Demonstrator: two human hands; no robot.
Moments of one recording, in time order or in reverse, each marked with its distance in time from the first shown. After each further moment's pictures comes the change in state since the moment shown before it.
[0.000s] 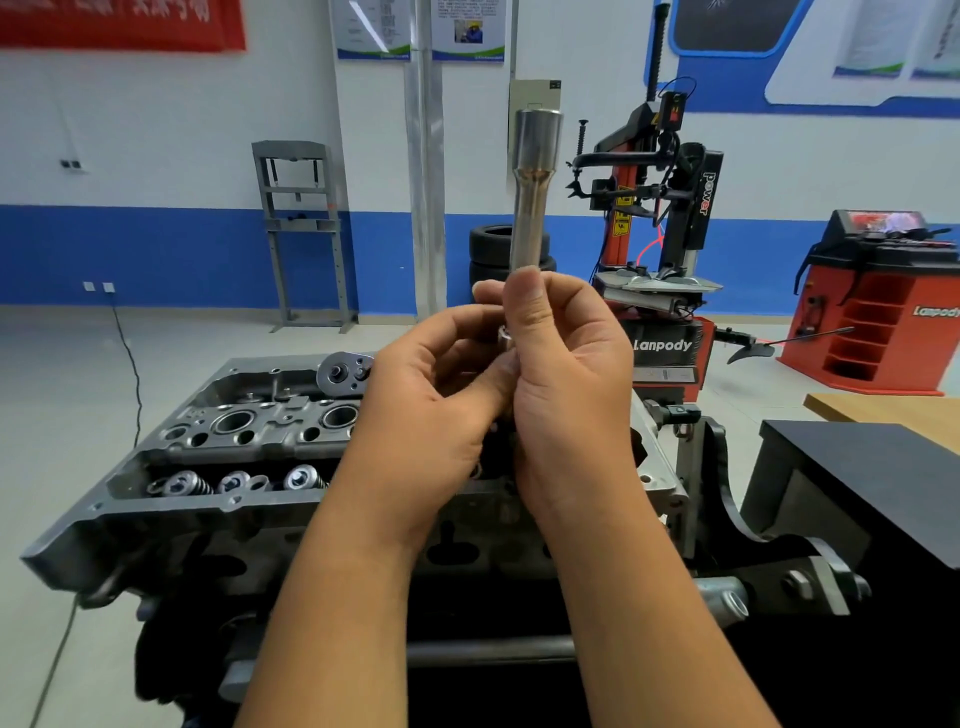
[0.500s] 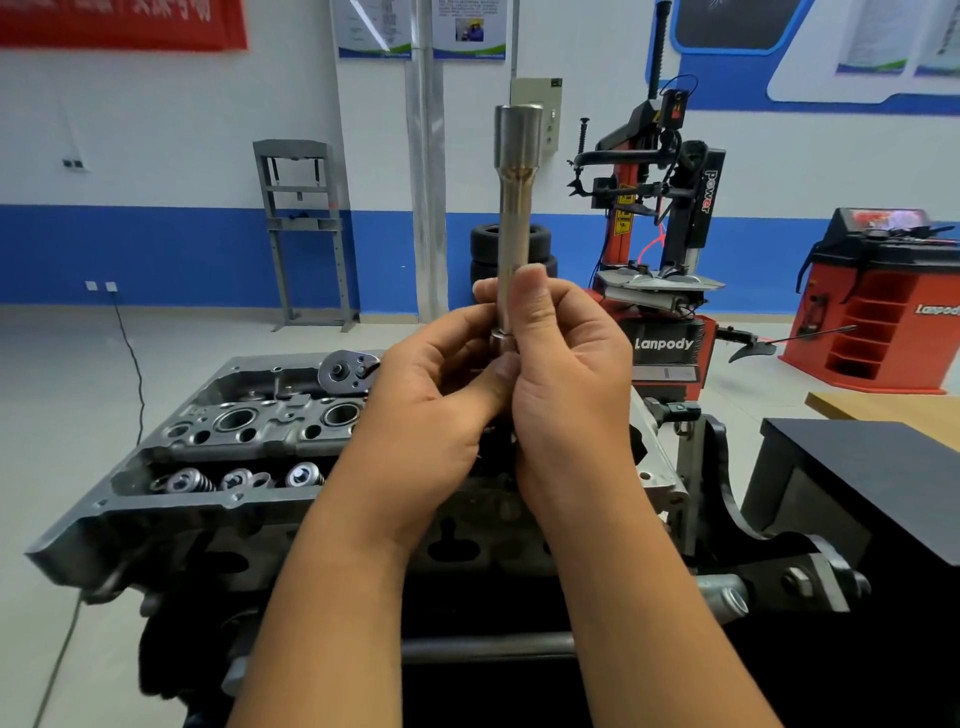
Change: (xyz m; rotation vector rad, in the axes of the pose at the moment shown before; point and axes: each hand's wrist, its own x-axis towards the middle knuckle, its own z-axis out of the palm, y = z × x) left_hand -0.001 0.001 -0.001 -0.029 -0.081 0.003; right_hand 0.001 0.002 0.000 -0.025 0.005 -0.032
